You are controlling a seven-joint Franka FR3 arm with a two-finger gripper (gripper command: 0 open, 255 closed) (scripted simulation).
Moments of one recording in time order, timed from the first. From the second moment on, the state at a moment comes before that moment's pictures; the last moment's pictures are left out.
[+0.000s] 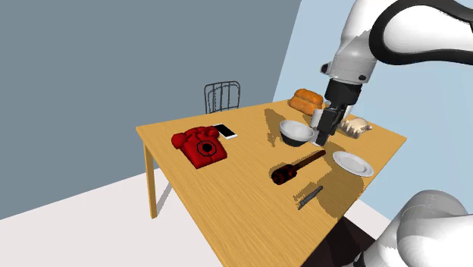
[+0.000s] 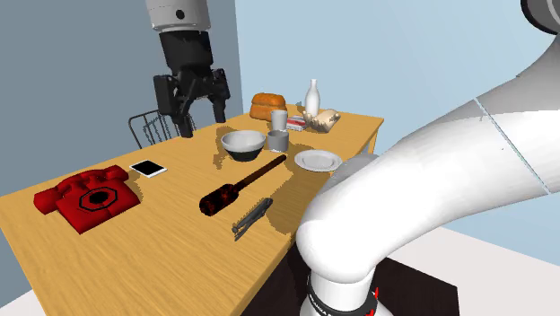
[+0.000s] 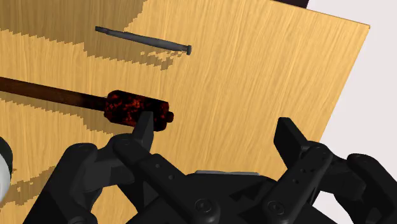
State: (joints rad) arm 0.00 -0.78 0.07 -2.37 0.05 1.51 -0.09
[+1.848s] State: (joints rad) arm 0.20 -0.72 -0.57 -2.98 -0.51 2.22 -1.42
